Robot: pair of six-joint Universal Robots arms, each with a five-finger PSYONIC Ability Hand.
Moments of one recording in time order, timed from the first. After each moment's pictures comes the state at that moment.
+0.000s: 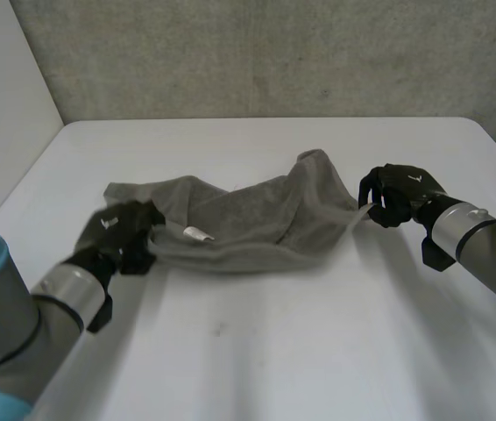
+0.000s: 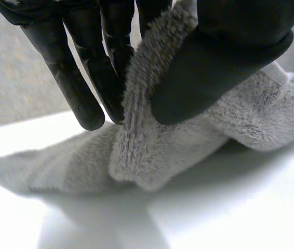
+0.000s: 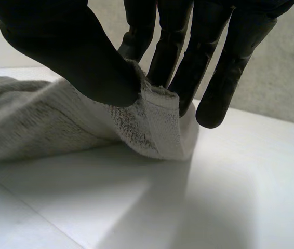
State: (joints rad) left arm 4.36 -1.76 -1.94 3.48 -1.44 3.07; right arm 1.73 -1.05 1.48 -0.17 1.13 3.15; left_hand 1.12 1.11 1.11 1.12 0.96; right_hand 1.39 1.21 1.21 1.22 1.03
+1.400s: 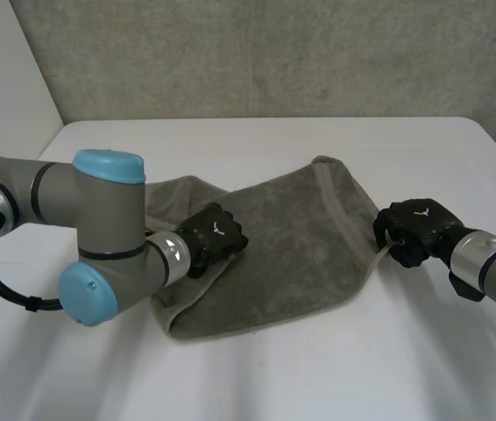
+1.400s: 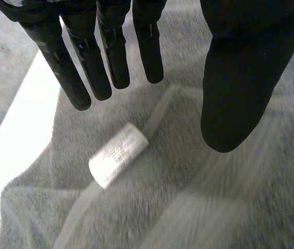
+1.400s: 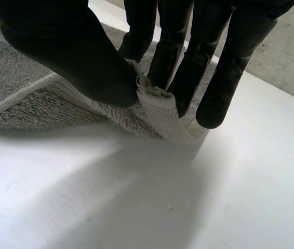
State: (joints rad) left arm 4.19 -2.34 -1.12 2.92 -1.30 4.01; right arm 1.65 -1.11 1.61 -0.03 1.07 2.75; left_hand 0.54 0.54 0.54 0.54 0.37; right_hand 1.39 1.21 1.21 1.22 1.03
